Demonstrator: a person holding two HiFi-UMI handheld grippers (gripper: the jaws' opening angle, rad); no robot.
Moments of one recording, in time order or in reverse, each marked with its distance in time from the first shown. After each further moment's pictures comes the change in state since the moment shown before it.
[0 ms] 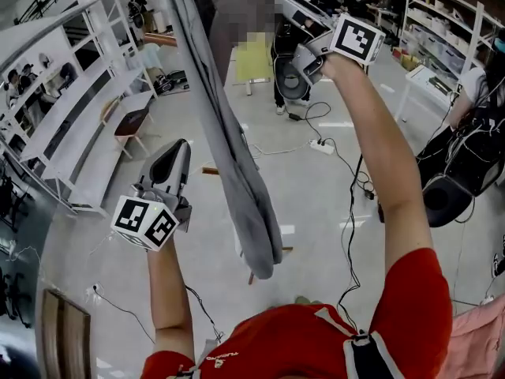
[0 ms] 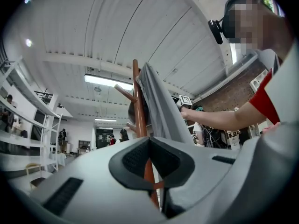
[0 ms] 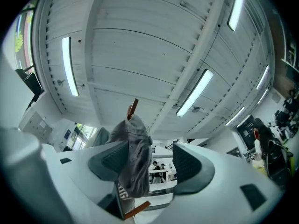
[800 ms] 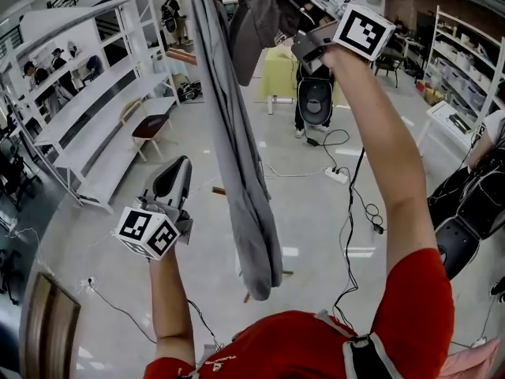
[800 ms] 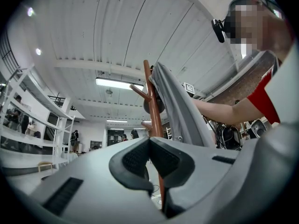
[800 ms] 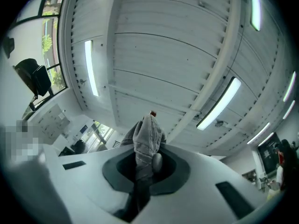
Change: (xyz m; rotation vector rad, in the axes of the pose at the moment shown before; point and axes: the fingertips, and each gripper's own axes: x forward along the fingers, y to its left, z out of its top) left arm -0.011 0.033 -0.026 -0.008 -0.013 0.150; right arm 0.065 0.028 0.042 -0.136 -0.091 0.200
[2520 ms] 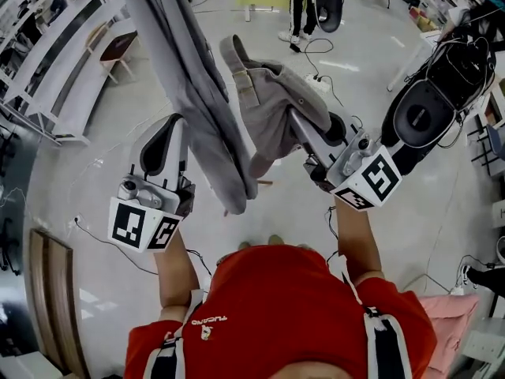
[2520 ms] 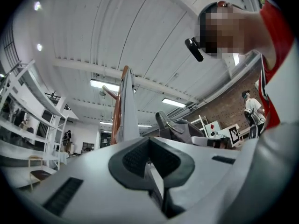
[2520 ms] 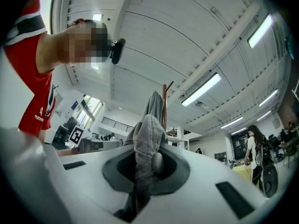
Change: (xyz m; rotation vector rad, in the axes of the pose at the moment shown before) left arm -0.037 -0.140 -0.019 -0.028 -0.074 -0.065; right arm -0.275 0.230 -0.162 0.005 0.298 -0.267
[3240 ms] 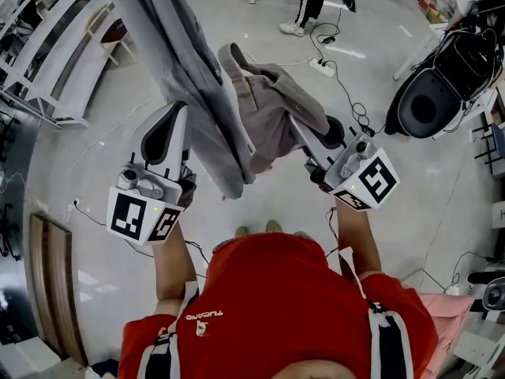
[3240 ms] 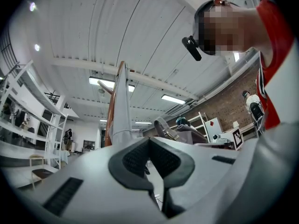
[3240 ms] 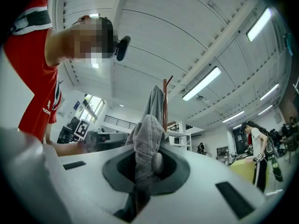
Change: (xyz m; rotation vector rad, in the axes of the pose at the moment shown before) left arm 0.009 -0.031 -0.023 0.015 0.045 0.002; right arm -0.040 0.006 -0.035 0.032 0.045 0.033
